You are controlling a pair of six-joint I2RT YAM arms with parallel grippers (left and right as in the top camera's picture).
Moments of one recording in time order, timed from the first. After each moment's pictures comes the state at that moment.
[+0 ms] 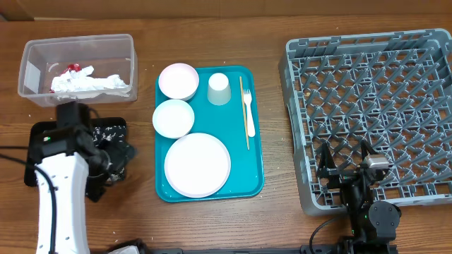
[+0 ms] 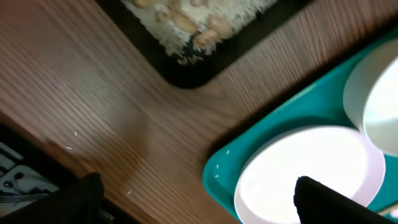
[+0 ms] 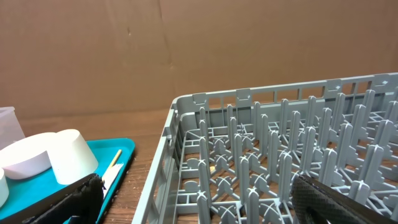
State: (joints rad) left arm 0.29 1.30 1.06 -1.28 0.05 -0.70; right arm -0.03 0.01 0.02 -0.02 -0.12 0.12
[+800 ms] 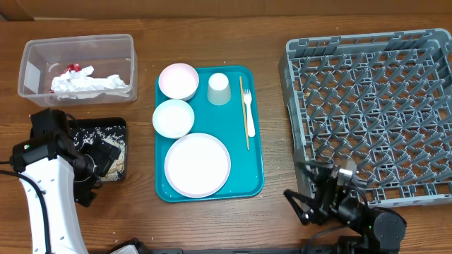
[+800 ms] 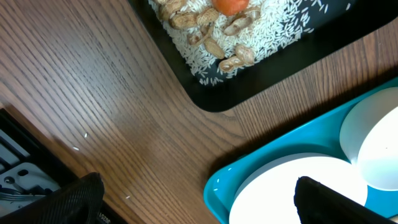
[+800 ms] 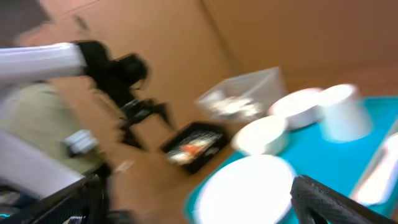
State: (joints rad) left arm 0.42 1.30 1.06 -1.27 0.07 -0.70; right arm -0.03 0.01 0.02 0.22 -1.07 0.74
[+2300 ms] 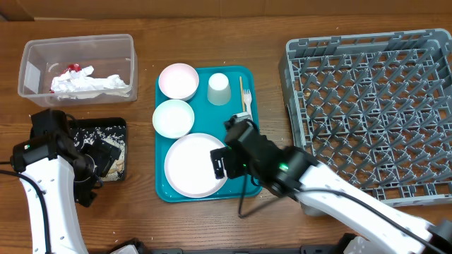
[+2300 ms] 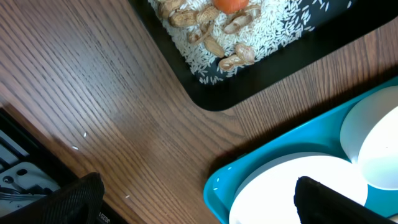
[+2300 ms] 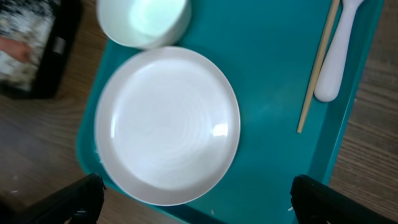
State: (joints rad) left arm 0.42 1.30 1.06 -1.27 0.07 -0.70; right arm 0.88 1.45 1.08 -0.65 0.06 0.57
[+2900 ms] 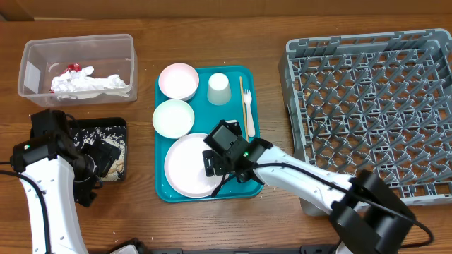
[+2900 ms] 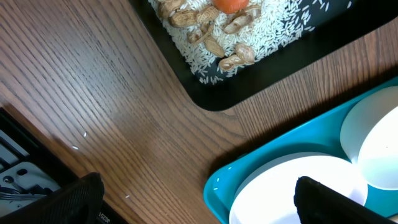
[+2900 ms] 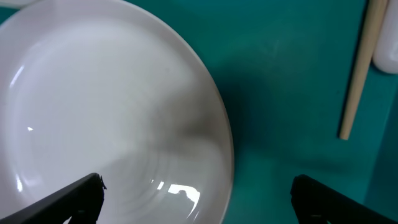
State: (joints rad) left arm 0.42 1.30 1.06 -1.27 0.07 -0.70; right arm 0.88 1.77 1.09 -0.53 0.07 0.68
